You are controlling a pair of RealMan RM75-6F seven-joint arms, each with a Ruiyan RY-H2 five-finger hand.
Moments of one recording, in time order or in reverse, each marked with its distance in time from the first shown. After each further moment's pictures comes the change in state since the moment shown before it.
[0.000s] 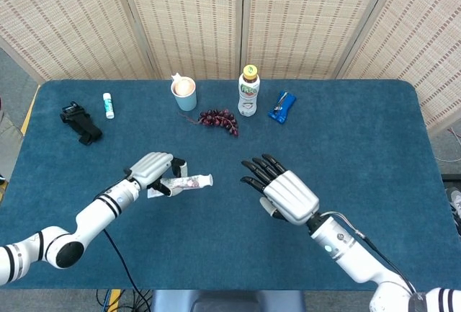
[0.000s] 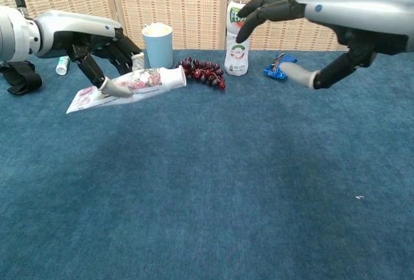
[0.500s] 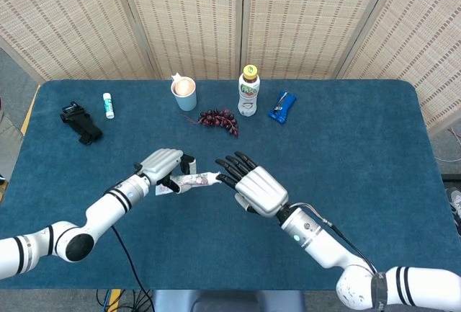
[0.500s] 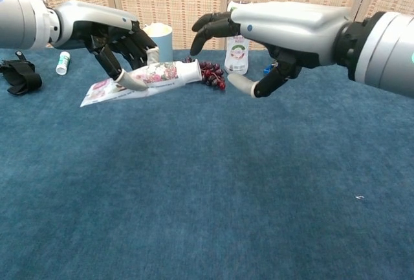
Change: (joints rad) left arm -0.104 0.008 0.020 -0.033 -0.173 0.003 0.089; right arm 0.141 -0.174 0.019 0.120 0.121 -0.035 -0.096
